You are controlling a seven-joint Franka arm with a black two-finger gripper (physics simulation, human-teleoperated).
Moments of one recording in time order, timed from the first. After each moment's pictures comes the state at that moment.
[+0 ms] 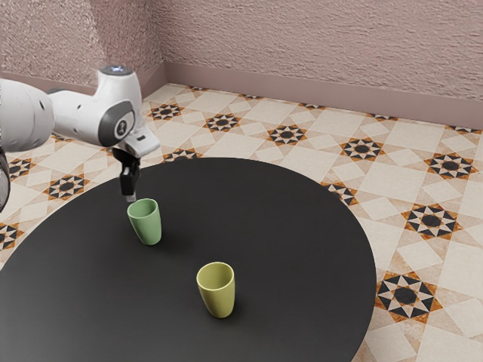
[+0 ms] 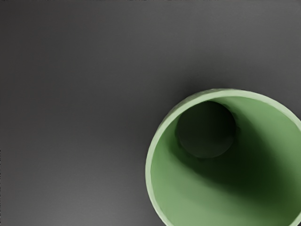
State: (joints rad) arm -0.15 0.36 0.37 -1.79 0.05 2.16 1.20
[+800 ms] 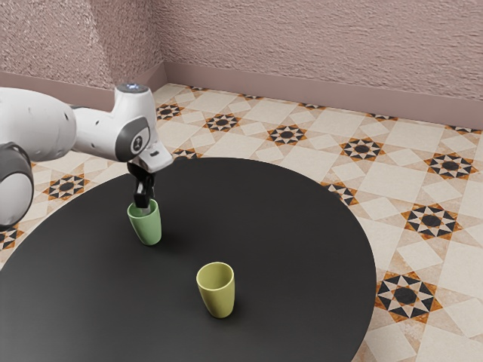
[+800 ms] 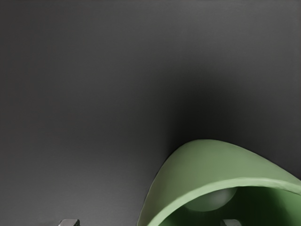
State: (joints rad) arm -0.17 0.44 0.37 -1.78 -0.01 2.20 1.25
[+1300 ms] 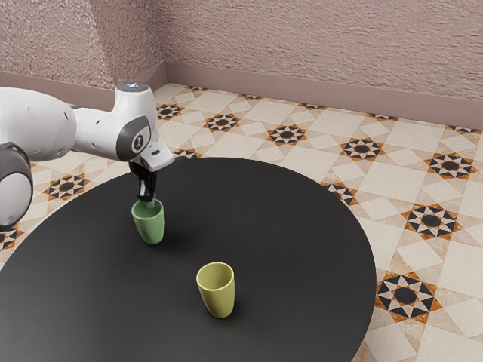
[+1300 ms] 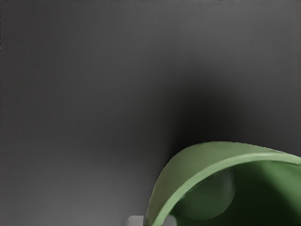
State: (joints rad) arm -0.17 0.44 0.36 -1.78 -0.03 2.20 1.26
